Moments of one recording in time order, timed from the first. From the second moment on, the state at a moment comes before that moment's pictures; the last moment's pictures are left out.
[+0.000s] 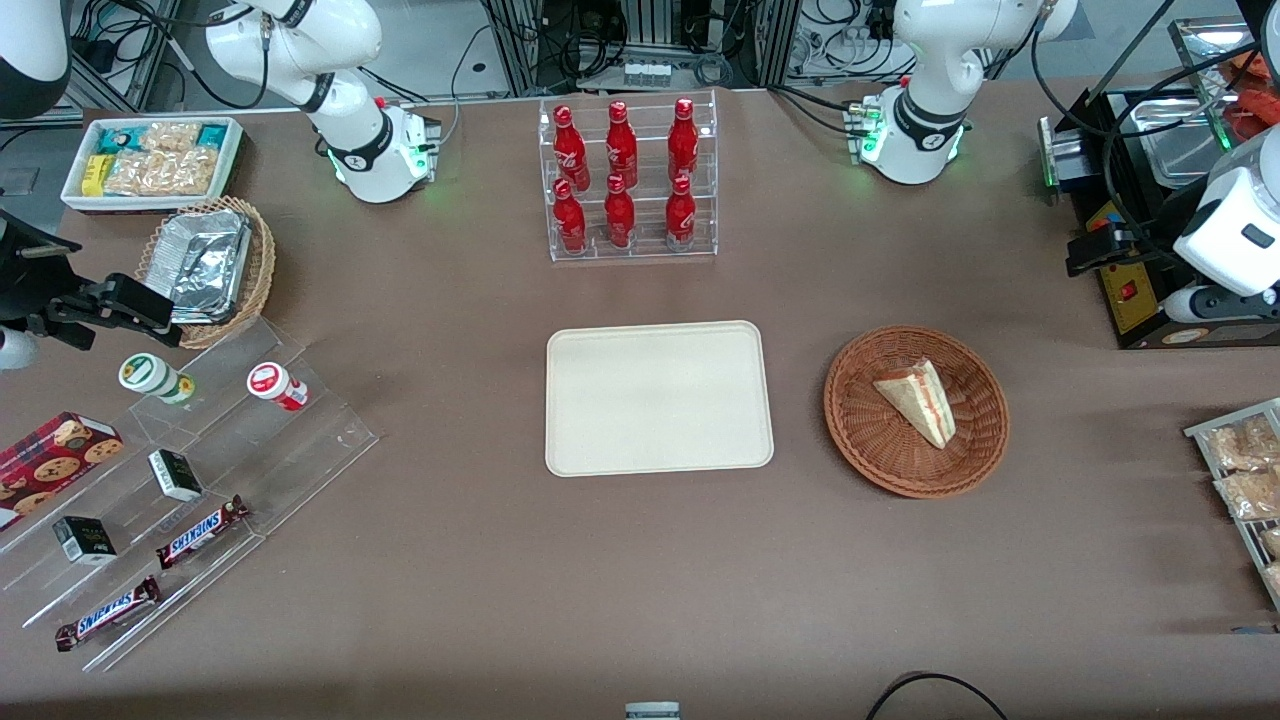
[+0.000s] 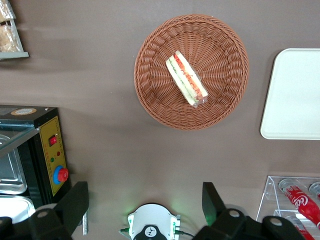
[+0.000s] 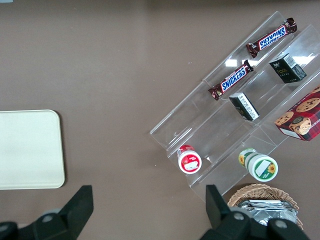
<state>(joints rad) -0.02 0.04 -0.01 -1.53 0.02 1.36 -0.07</state>
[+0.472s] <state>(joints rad) -0.04 0.06 -0.03 -1.57 0.02 1.36 -0.05</state>
